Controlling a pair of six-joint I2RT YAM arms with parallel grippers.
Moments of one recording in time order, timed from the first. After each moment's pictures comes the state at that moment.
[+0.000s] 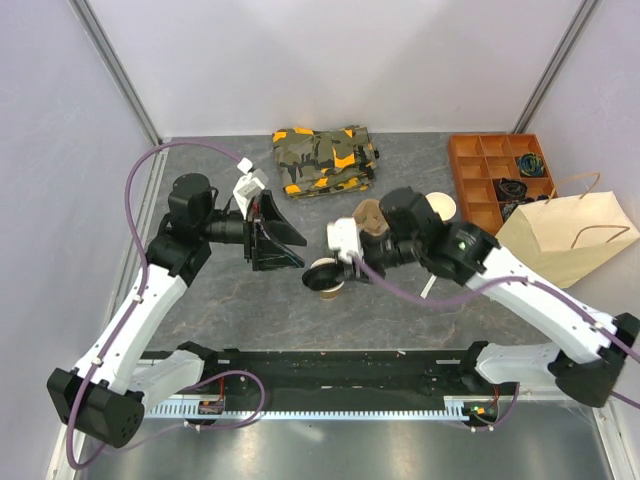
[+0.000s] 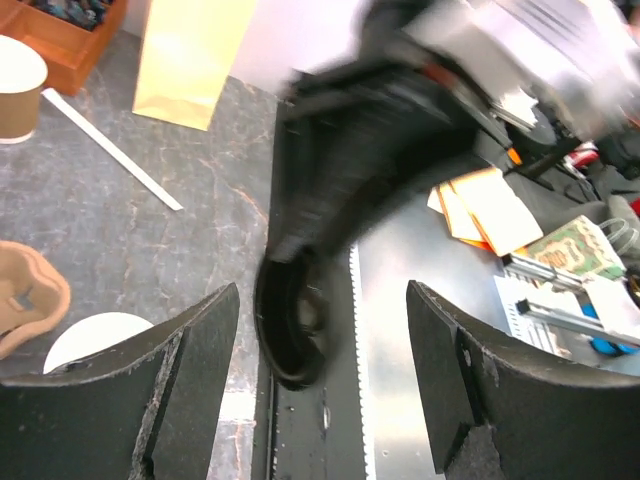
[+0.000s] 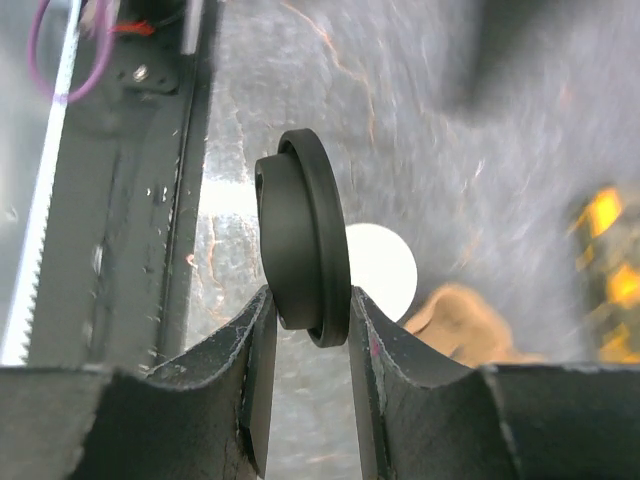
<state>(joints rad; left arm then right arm) -0.35 1.03 1.02 -0.18 1.26 -0.28 0.92 1.19 1.30 -0.73 -0.50 -0.62</state>
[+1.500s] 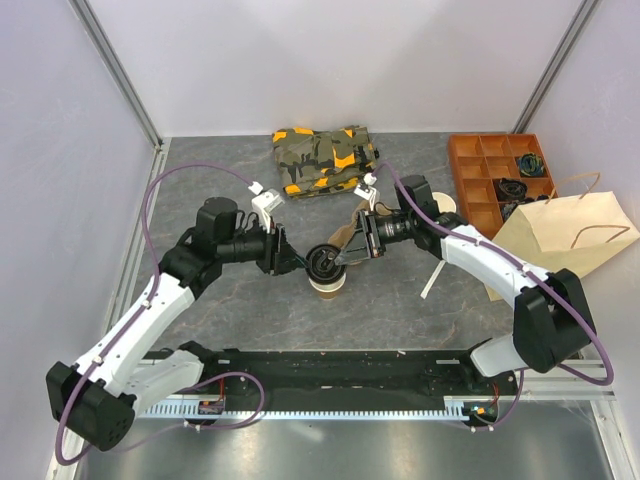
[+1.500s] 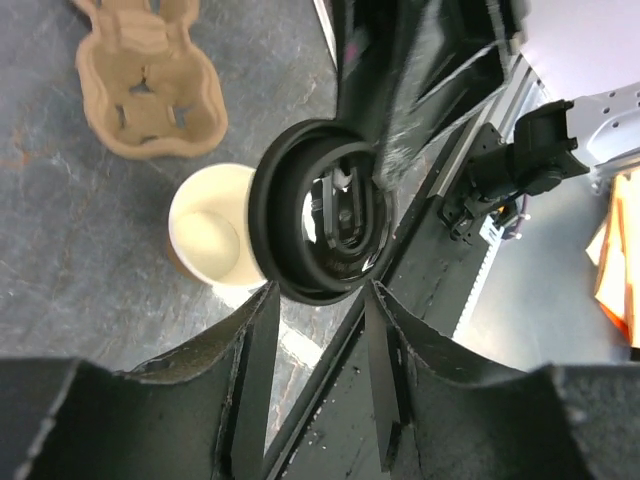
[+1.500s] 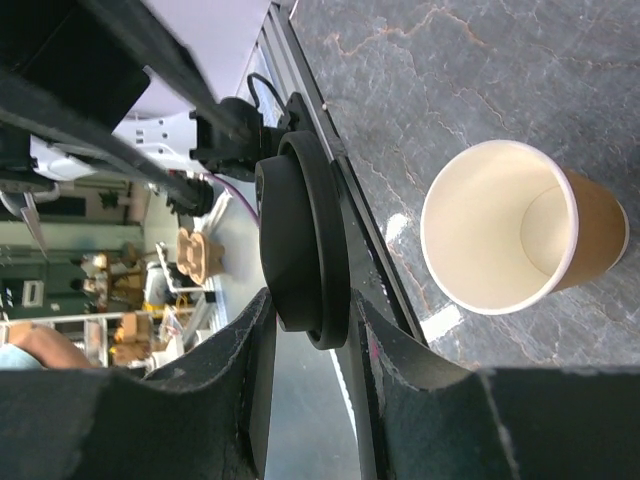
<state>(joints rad) -0.46 0.99 0.87 -0.40 0.67 -0.23 0.49 1.45 1.00 -0.20 -1.02 0.51</state>
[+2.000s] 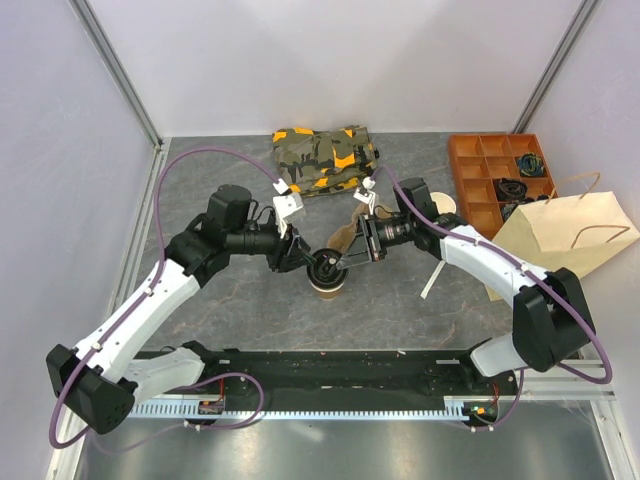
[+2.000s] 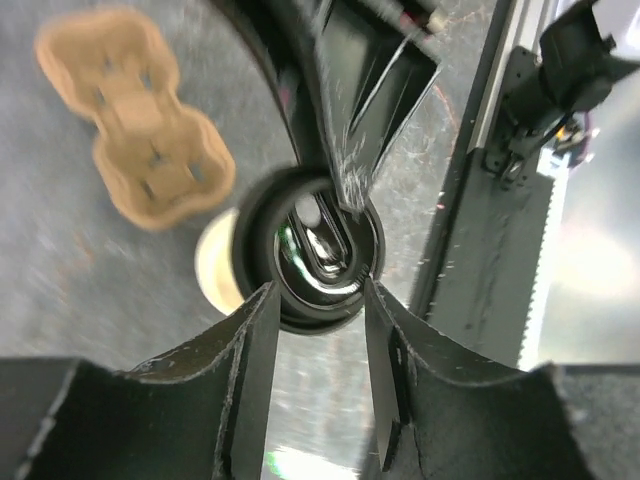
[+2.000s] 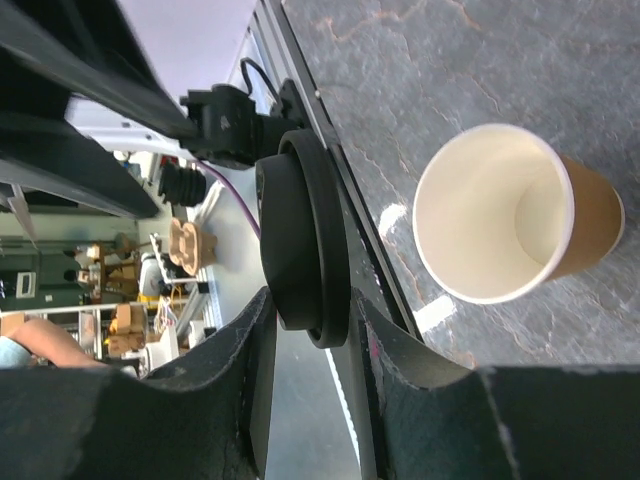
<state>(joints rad) -0.56 1.07 1.01 -0.49 0.66 0.13 0.49 1.45 0.99 -0.22 -1.02 0.48</state>
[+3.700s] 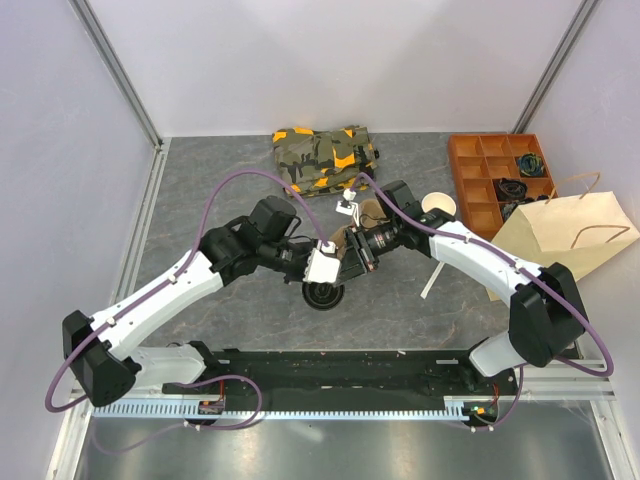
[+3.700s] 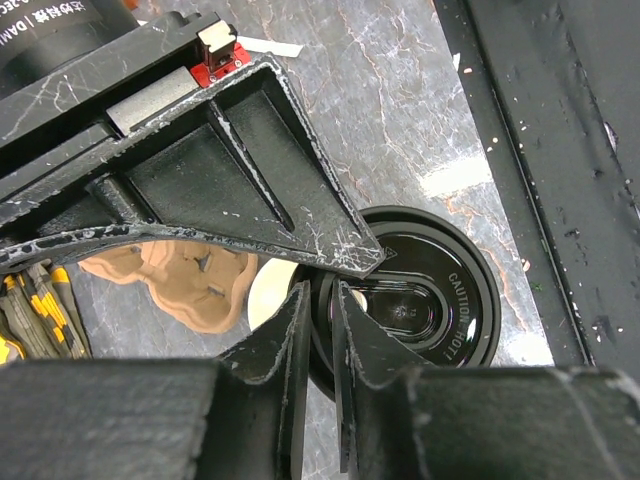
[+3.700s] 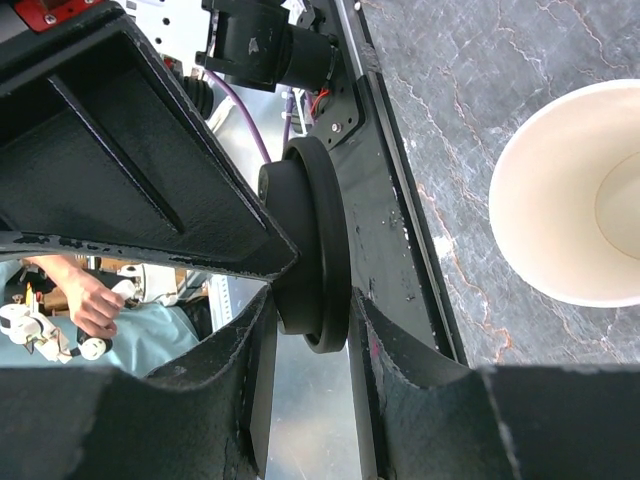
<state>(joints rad) -0.80 1.21 1.12 -0.68 0.63 0.93 0.59 1.49 1.08 -0.45 -1.08 0.28</state>
